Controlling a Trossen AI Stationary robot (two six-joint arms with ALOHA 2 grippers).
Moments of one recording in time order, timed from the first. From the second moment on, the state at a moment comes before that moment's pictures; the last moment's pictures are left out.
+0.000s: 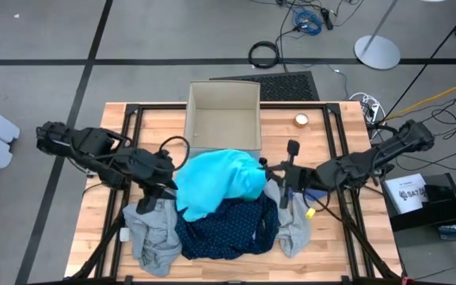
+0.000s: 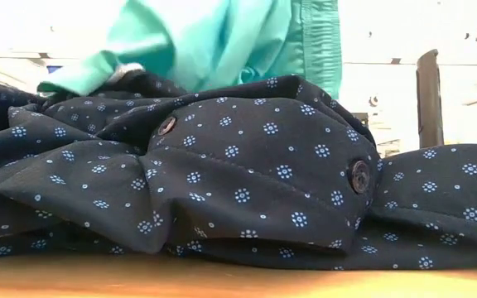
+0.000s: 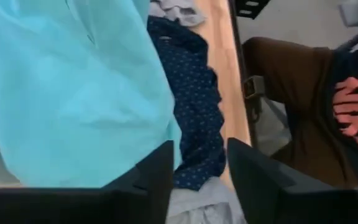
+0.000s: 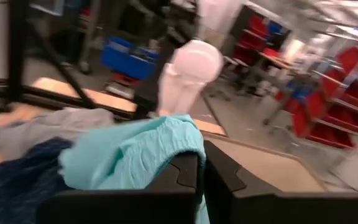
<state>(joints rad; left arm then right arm) -0.35 1.24 1.59 -1.16 0.05 -0.39 0.43 1.15 0.98 0.05 0.62 -0.28</state>
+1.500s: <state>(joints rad) -0.18 1.60 1.59 -0.74 0.05 -0.12 0.34 1.33 0.98 0.18 0.41 -0.34</state>
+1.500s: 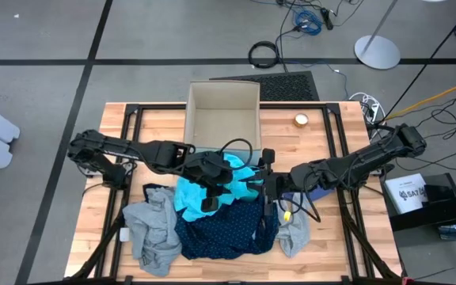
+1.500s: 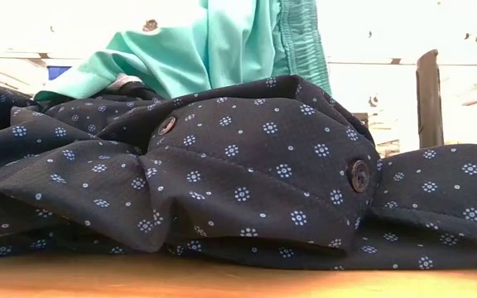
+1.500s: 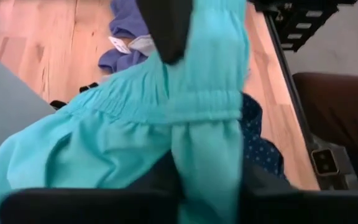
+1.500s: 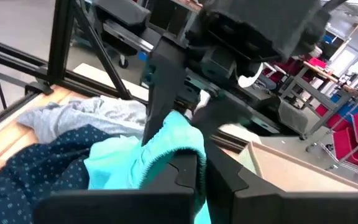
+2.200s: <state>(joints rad) -0.18 1.34 1.66 -0.75 -0.07 -0.15 0.45 1.07 1.01 -0.26 0.63 -0.06</state>
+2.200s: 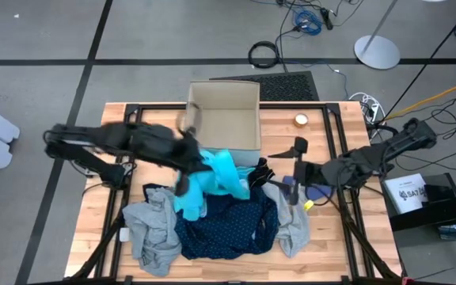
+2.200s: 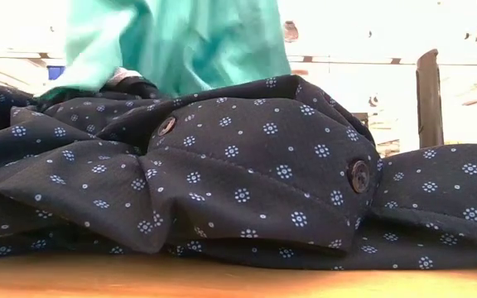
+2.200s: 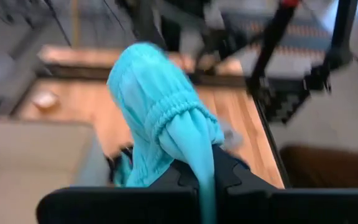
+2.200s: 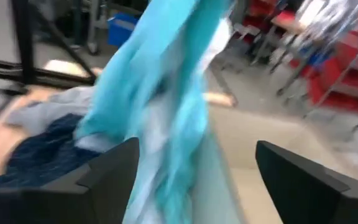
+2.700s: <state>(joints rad) -0.18 1.24 1.71 -0.75 -0.17 -0.15 0.35 1.38 0.92 -0.14 0.60 0.11</state>
